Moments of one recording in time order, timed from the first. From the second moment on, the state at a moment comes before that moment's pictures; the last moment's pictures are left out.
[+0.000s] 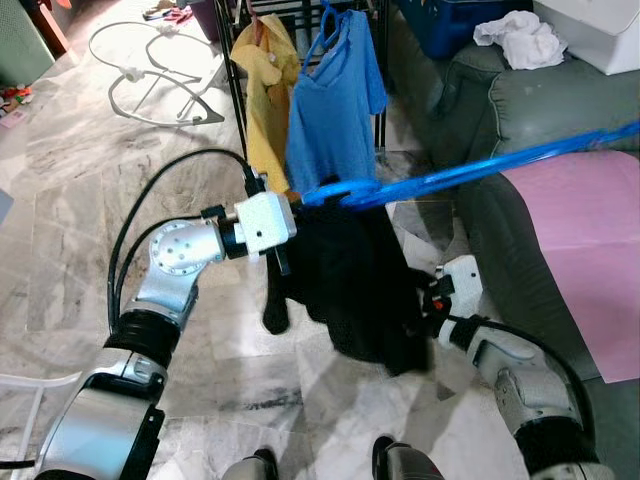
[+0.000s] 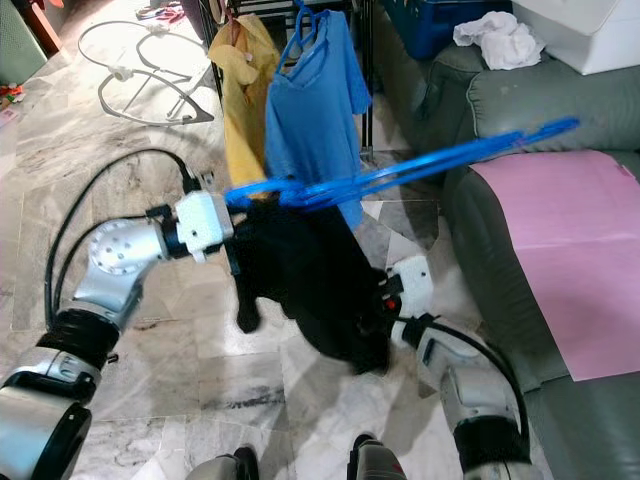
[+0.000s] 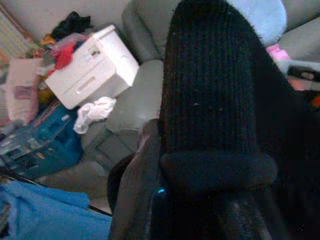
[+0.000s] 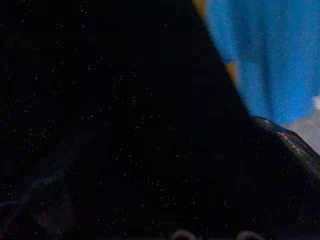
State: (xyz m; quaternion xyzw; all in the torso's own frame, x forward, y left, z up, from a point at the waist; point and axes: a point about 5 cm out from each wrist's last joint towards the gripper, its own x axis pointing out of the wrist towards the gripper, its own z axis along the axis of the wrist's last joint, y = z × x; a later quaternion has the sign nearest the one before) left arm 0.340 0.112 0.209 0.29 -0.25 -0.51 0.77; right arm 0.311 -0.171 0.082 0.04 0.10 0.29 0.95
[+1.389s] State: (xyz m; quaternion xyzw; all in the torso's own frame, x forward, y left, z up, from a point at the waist) left arm 0.358 0.140 0.256 0.26 -0.29 -0.40 0.83; right arm 0.324 -0.267 0.067 0.15 0.15 -0.04 0.98
